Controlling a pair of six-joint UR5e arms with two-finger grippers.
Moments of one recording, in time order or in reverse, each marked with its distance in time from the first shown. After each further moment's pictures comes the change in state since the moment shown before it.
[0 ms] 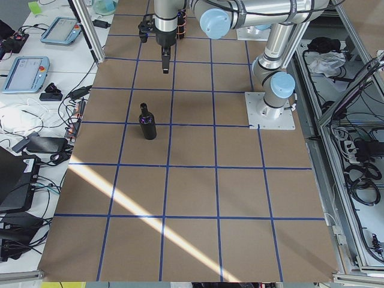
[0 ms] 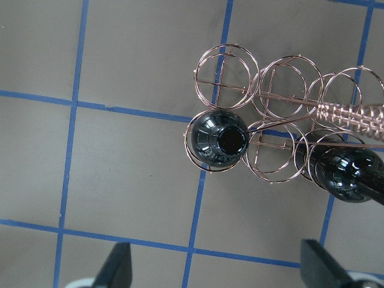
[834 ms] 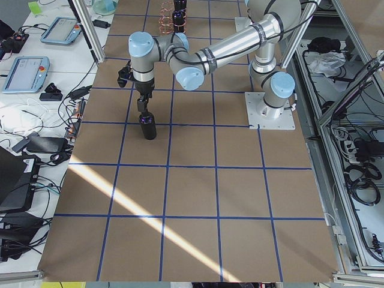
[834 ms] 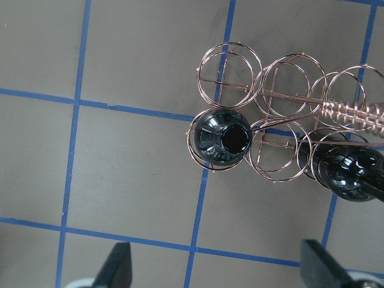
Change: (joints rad) left arm 0.071 -0.260 0.010 0.269 -0.002 0.207; right arm 0.001 -0.001 0.001 0.002 0.006 0.001
